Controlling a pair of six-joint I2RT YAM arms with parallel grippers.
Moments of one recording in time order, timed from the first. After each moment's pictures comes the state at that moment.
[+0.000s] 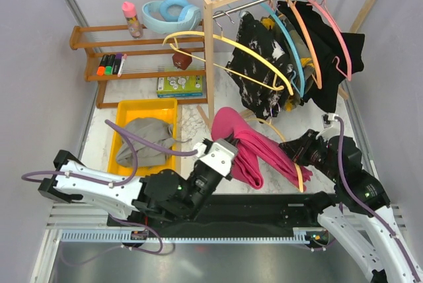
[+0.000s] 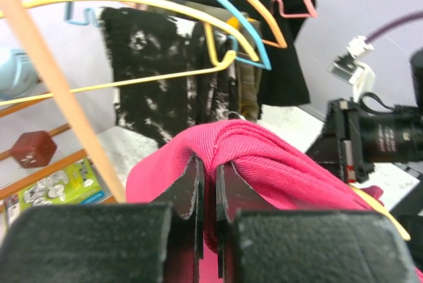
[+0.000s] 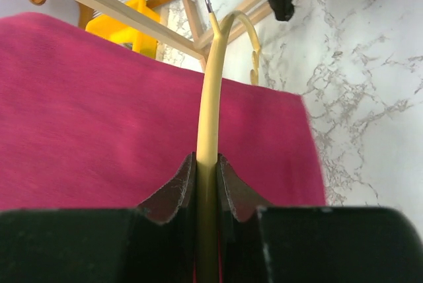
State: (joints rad) left arm -1.79 1.21 1.19 0.44 -1.14 0.47; right arm 0.43 0.44 0.80 -0.76 -0.08 0.73
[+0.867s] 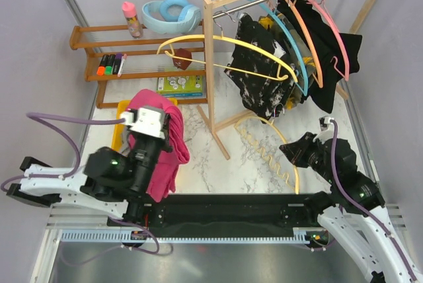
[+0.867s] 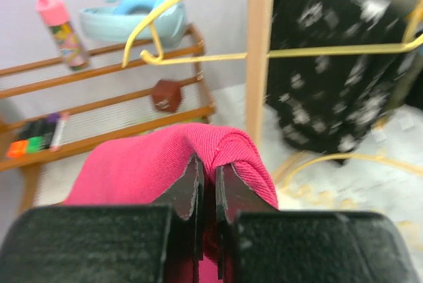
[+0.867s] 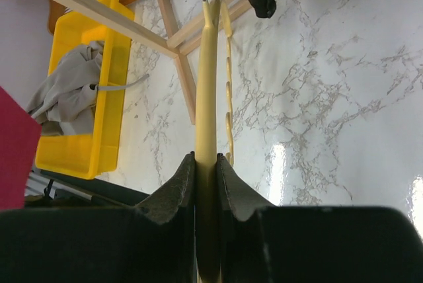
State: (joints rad) left arm -1.70 0.83 1.10 0.30 -1.38 0.58; right arm 0.43 0.41 0.71 -0.73 -0.03 0.68
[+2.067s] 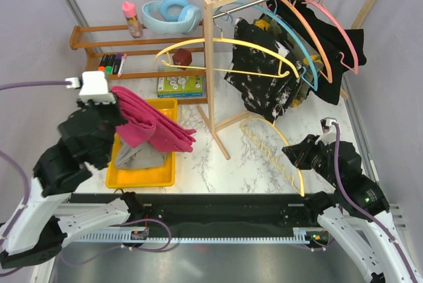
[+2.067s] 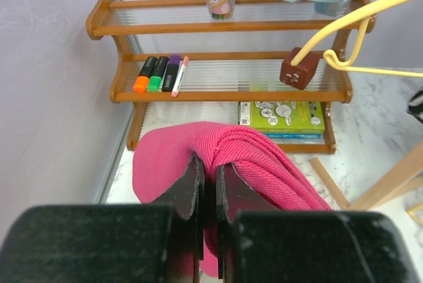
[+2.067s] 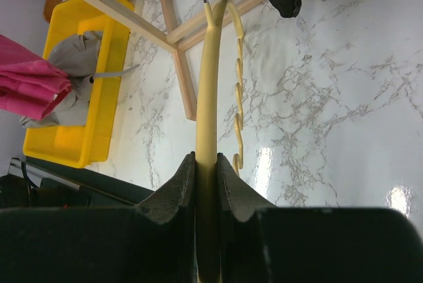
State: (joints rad) left arm -0.88 0.81 1.40 -0.71 -1.02 -0.04; right arm 0.43 0.38 0.74 -0.78 -0.05 0.60
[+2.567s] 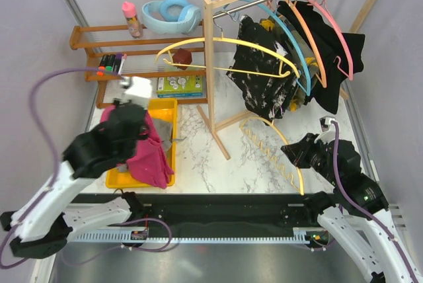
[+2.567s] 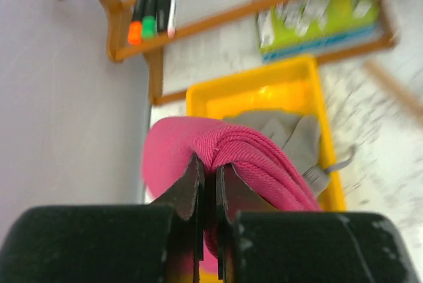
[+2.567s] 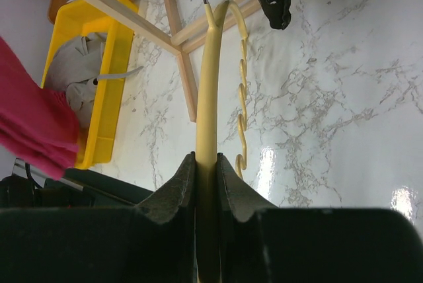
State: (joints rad) left arm -0.88 0.87 1.39 -0.96 -0.93 -0.04; right arm 0.43 0.39 0.74 -0.76 -0.06 0.61
